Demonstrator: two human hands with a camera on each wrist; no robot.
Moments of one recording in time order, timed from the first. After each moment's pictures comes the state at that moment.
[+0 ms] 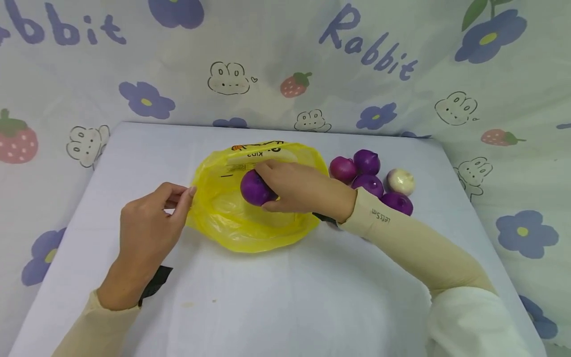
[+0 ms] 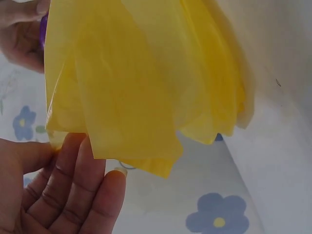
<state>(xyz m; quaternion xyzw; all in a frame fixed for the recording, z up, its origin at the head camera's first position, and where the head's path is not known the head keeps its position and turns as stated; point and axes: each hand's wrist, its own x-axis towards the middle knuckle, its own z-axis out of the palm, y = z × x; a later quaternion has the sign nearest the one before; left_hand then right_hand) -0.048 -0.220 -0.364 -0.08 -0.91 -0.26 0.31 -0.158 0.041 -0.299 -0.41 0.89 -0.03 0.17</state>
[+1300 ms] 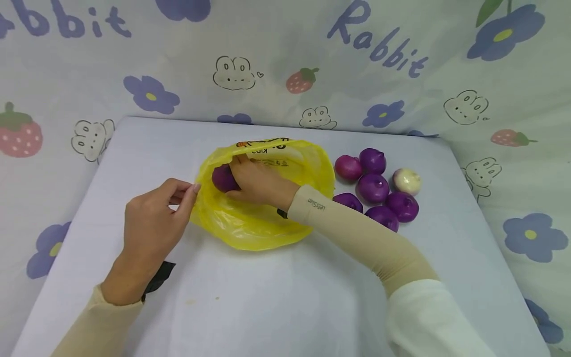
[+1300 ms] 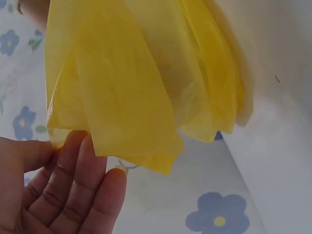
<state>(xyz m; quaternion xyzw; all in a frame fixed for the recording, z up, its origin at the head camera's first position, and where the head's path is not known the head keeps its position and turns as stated) -0.051 -0.223 -0.366 -0.09 -0.91 -0.25 0.31 -0.192 -0.041 -0.378 -0.40 0.91 -0.06 0.13</state>
